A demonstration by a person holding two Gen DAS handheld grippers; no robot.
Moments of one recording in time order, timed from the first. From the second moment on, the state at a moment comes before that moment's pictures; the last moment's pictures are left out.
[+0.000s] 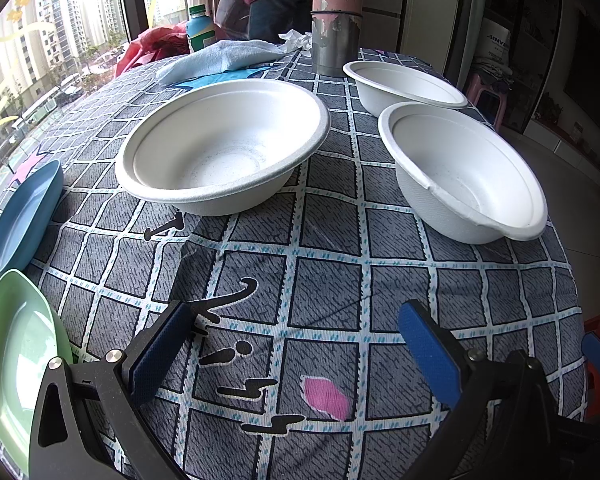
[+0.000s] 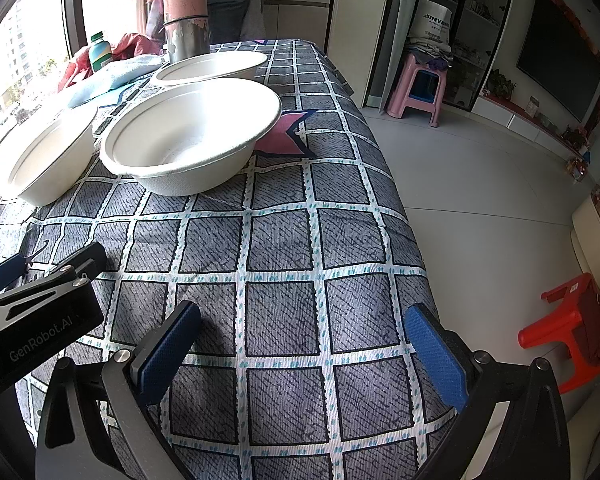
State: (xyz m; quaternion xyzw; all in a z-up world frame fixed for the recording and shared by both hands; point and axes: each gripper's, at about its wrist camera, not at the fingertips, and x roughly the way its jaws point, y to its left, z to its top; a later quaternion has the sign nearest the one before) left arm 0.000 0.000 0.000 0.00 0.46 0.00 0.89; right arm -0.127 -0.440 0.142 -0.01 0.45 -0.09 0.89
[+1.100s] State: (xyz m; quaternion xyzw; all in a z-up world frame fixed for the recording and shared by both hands) left arm 0.009 0.005 0.003 0.01 0.53 -0.02 0.85; right arm -0.117 -0.441 0.145 -0.02 0.48 -0.08 0.87
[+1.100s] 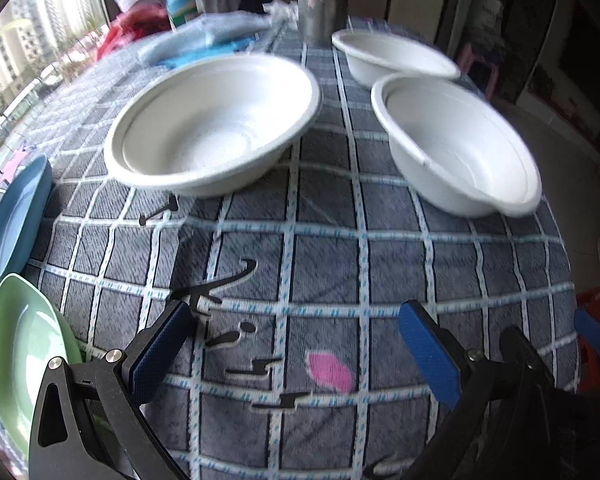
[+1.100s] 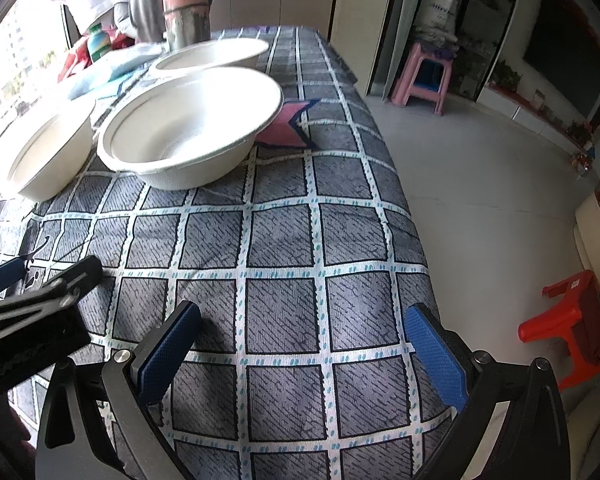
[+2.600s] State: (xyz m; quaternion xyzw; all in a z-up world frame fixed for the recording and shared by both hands) left arm -0.064 0.140 0.123 0.08 0.66 -0.01 0.74; right arm -0.039 -0.433 0.135 -0.03 0.69 -0.04 0.72
